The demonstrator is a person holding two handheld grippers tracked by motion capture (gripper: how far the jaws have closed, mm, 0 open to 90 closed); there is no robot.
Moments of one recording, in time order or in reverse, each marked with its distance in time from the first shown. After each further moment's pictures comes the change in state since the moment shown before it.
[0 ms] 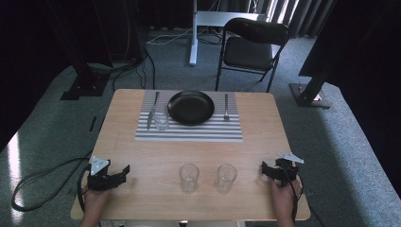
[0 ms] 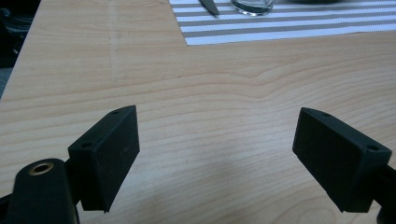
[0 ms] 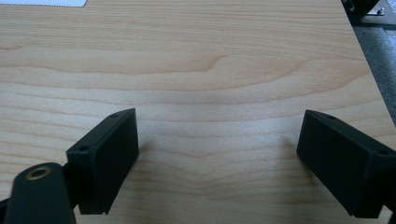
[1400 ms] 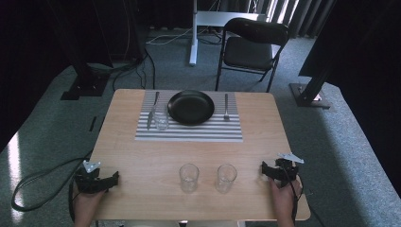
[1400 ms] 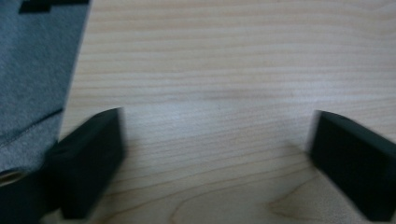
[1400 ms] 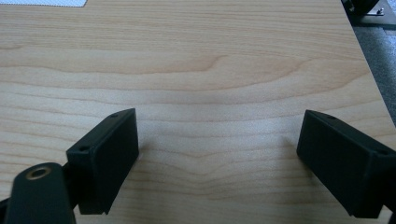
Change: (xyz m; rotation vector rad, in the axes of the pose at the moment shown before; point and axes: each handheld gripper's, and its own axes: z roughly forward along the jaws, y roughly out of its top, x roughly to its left) left arm 0.025 -0.012 0.004 0.220 0.189 -0.050; right arm 0.000 0.000 0.000 0.000 0.000 -0.001
